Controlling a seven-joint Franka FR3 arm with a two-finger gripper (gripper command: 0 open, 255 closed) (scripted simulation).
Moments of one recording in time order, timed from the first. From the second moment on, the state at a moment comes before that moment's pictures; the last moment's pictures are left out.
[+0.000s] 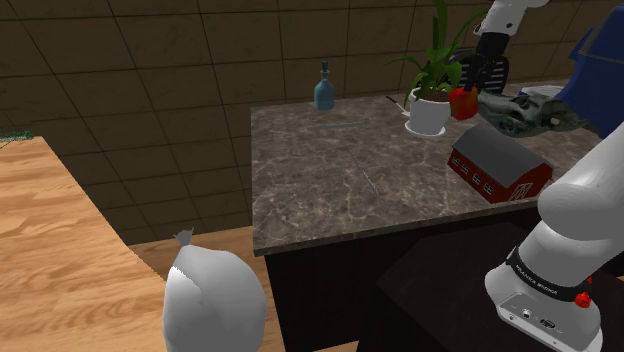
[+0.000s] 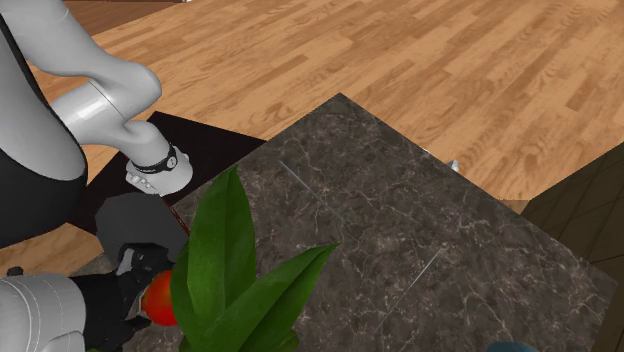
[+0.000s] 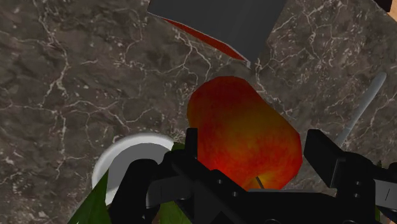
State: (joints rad) arm -0.37 -0.03 -0.42 -1.89 0.16 1.62 -0.79
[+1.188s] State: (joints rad) arm -0.37 0.04 -0.42 -2.06 0.19 1.85 -0.85
